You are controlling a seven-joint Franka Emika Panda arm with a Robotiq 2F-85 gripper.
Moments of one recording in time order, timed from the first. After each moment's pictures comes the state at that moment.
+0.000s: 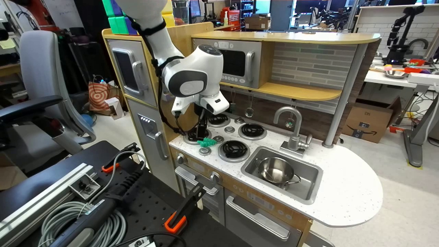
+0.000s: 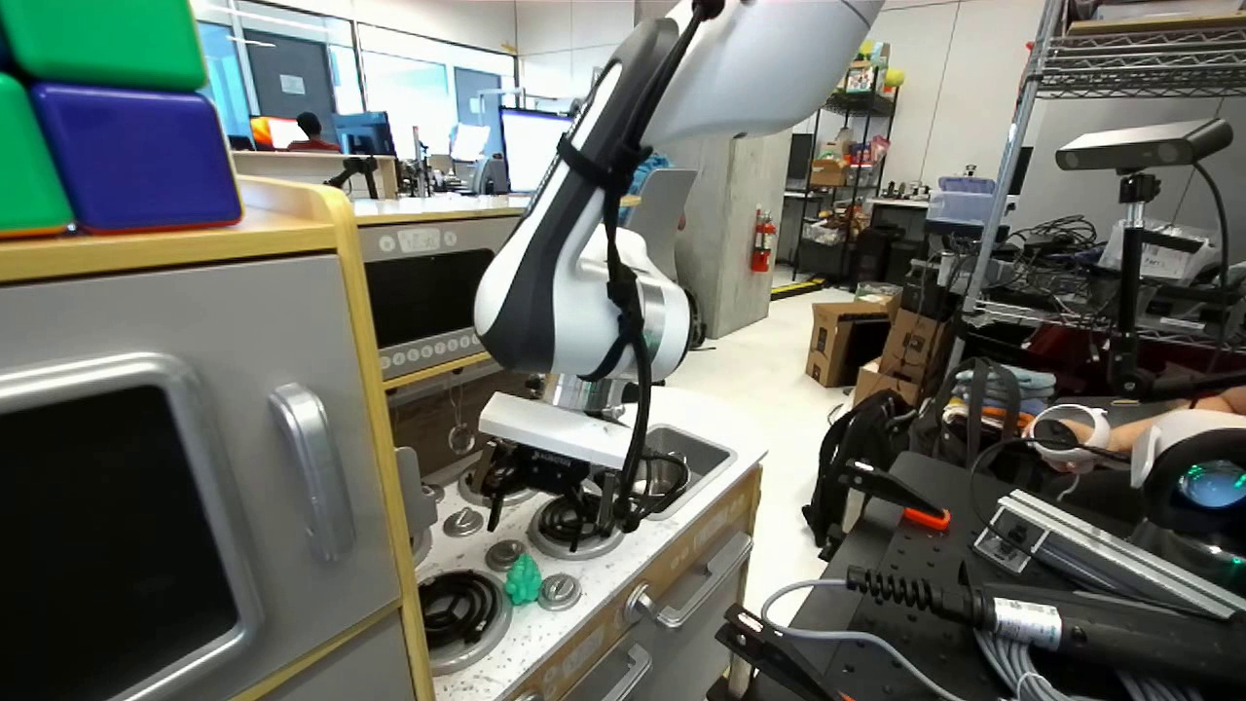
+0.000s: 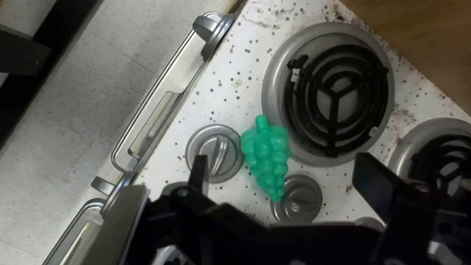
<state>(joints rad) 0.07 0.87 0.10 -1.86 0.52 2.78 0.54</state>
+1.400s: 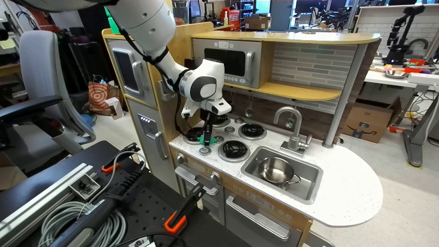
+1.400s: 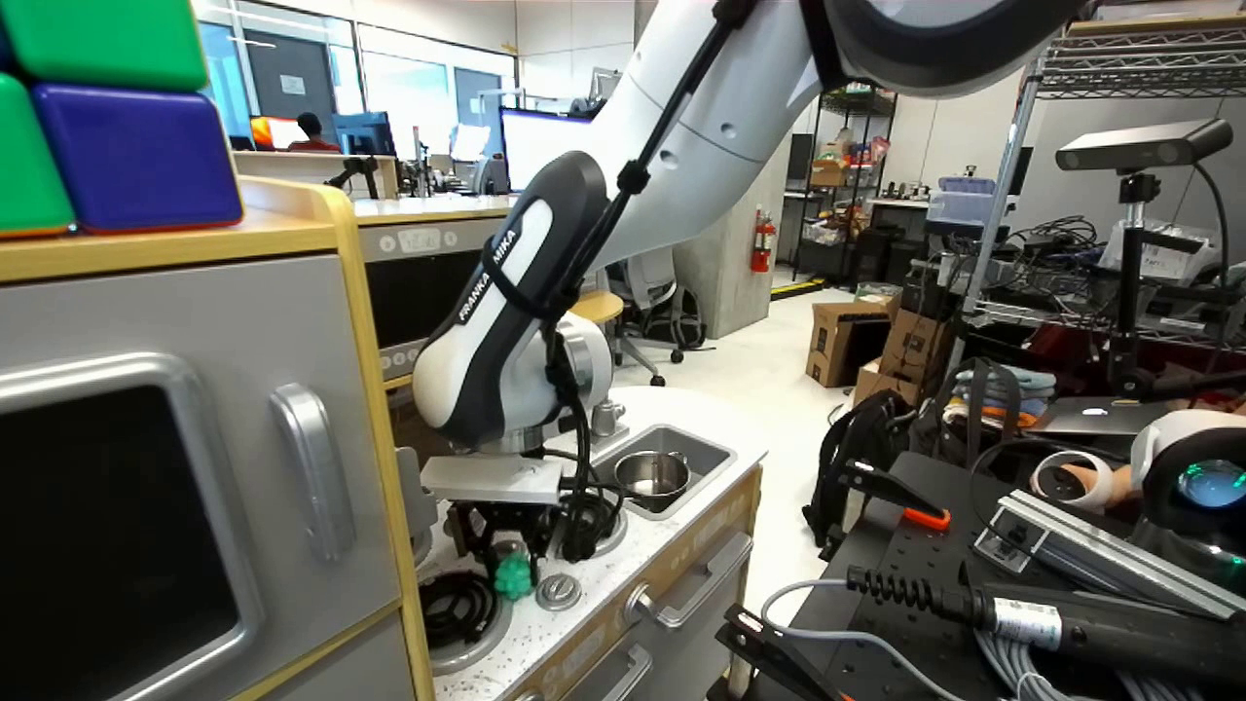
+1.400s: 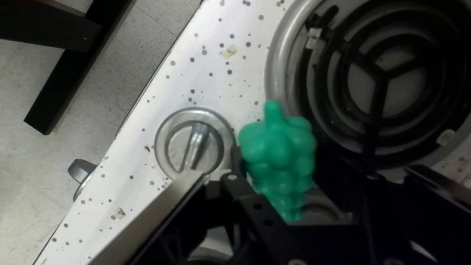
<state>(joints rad) 0.24 1.16 -0.08 -1.41 0.27 2.46 0.86</state>
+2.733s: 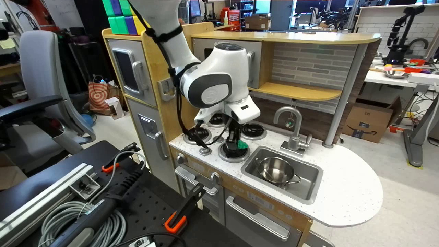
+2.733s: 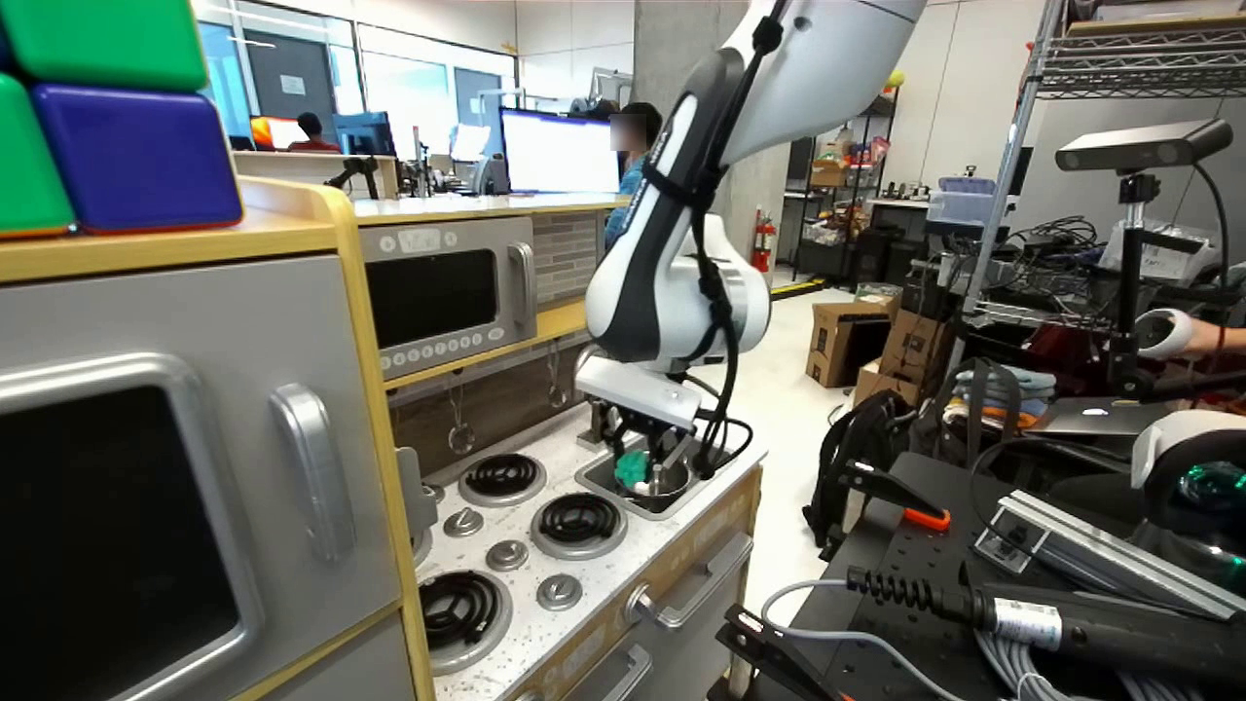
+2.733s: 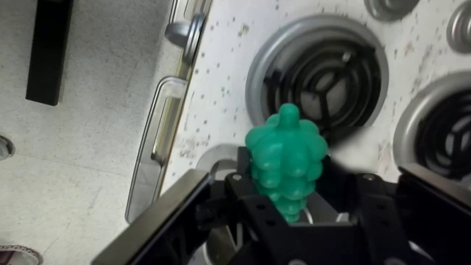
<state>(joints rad) 0.02 0.81 -0.07 -1.98 0.41 2.93 0.78</state>
